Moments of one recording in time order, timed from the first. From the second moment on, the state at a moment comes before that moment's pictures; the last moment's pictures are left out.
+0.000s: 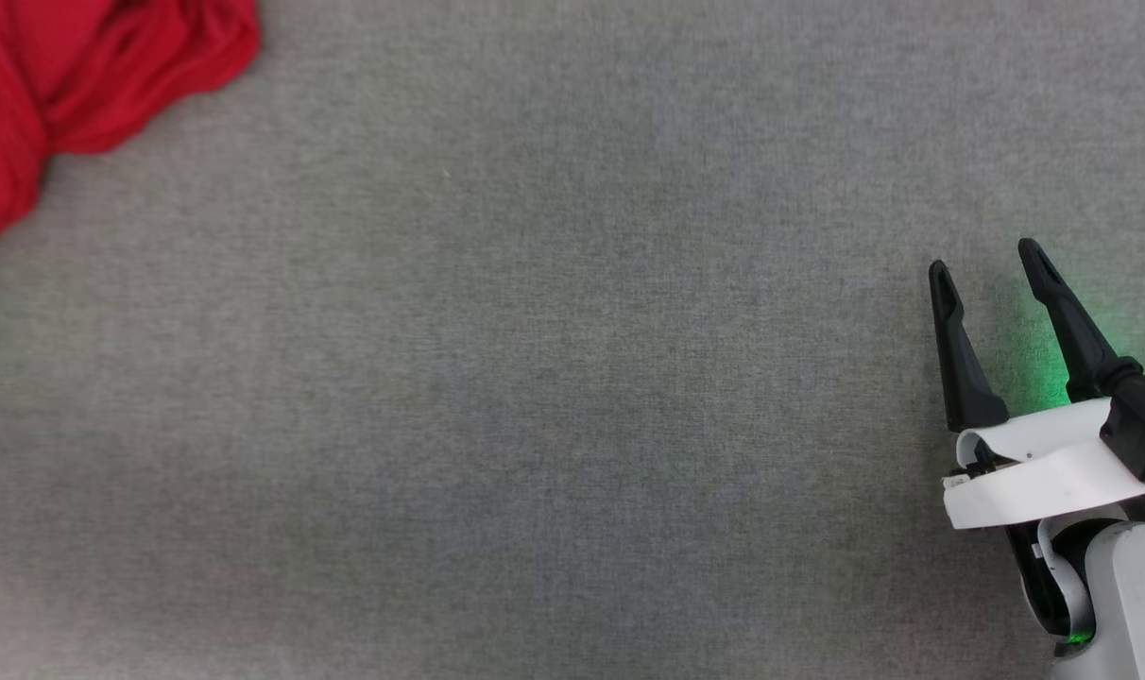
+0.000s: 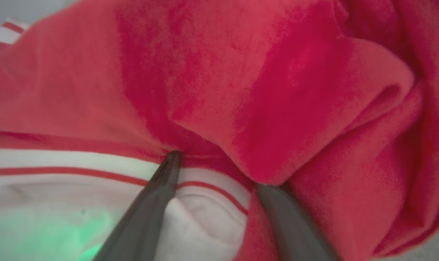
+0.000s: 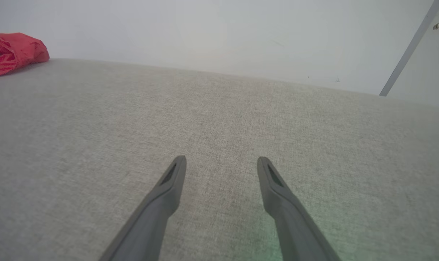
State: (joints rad) left arm -1.07 0.69 -0.23 1.01 -0.76 -0.13 0.40; right arm -0.30 -0.18 0.07 0.03 0.14 0.13 -0.19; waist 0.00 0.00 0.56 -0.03
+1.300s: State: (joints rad) left arm -1.12 0.77 -0.46 0.85 -0.81 -0.13 0.03; right arm -0.21 -0.14 0.07 0.20 0.21 0.13 -0.24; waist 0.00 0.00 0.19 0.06
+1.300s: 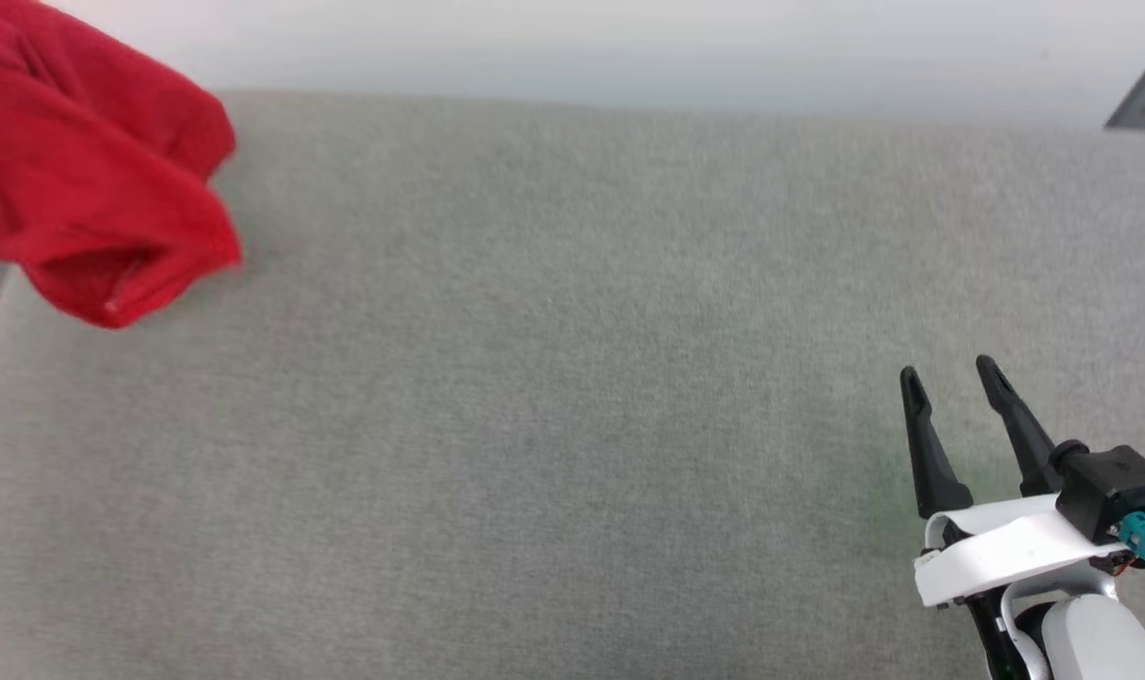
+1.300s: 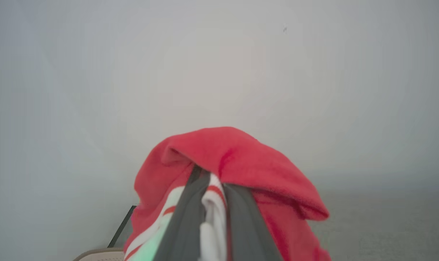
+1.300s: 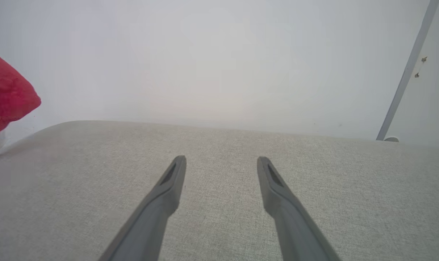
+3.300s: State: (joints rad) left arm -0.60 0.70 -0.79 0.01 -0.95 0.22 0.54; right arm -0.18 -0.07 -0.06 0.22 0.19 0.13 -0.26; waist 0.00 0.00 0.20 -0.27
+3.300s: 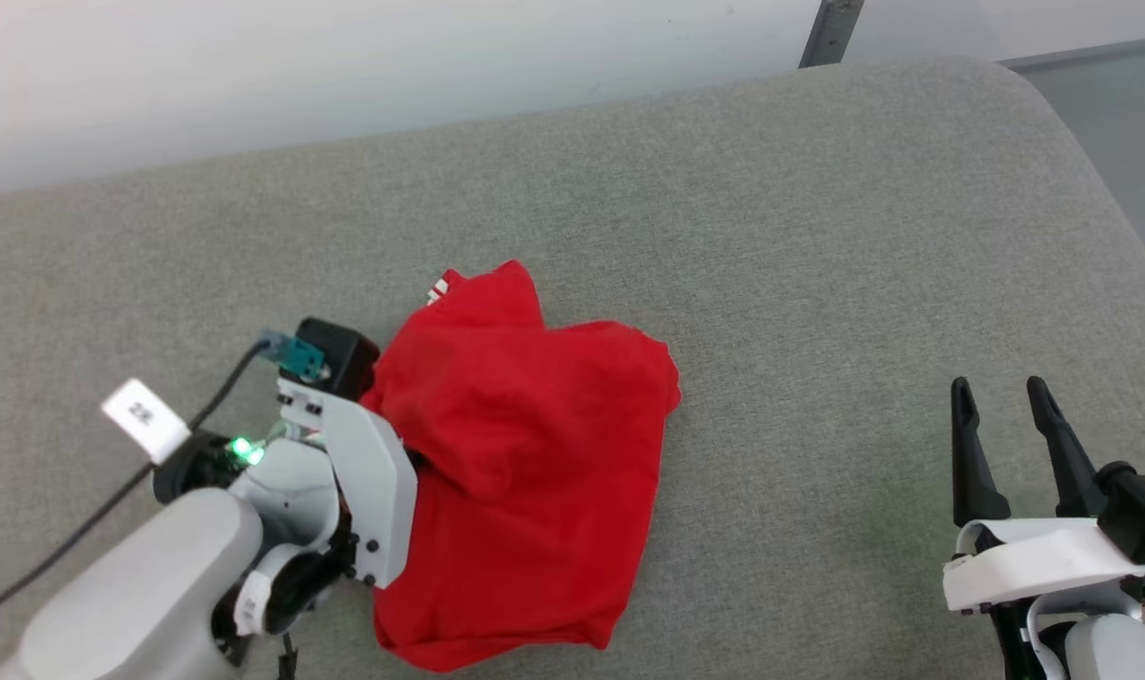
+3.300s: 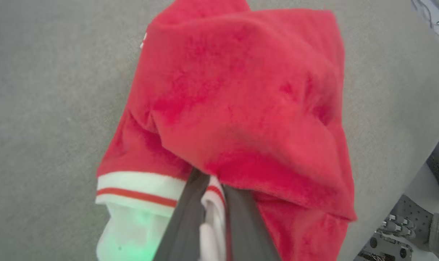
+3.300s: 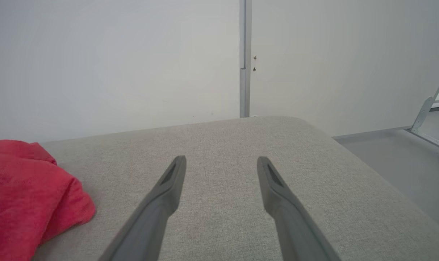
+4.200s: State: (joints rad) left arm -0.63 0.50 -0.88 0.47 -0.93 0.00 0.38; right arm -0.21 -0.11 -0.02 0.24 0.20 0.13 -0.26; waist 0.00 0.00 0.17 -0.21
